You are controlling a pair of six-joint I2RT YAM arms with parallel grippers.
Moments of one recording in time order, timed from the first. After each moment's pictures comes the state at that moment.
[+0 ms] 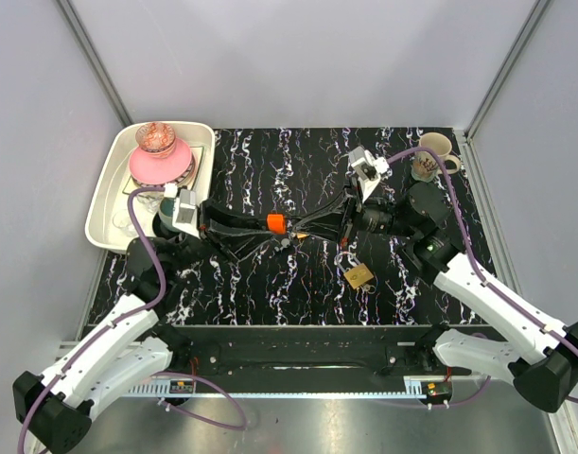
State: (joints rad) left arm -0.58 0.75 0.60 0.65 0.66 -0.60; right arm 0.72 1.07 0.98 0.36 -0.78 0.54
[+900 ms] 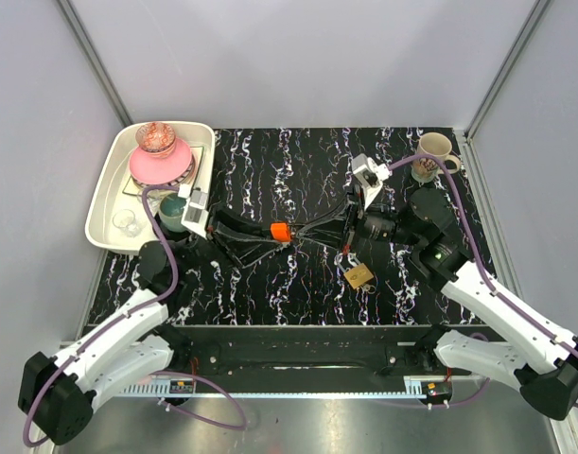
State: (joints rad) left arm -0.60 0.82 0.52 0.87 0.72 -0.77; right arm 0.74 1.00 0.98 0.24 -0.73 0.51
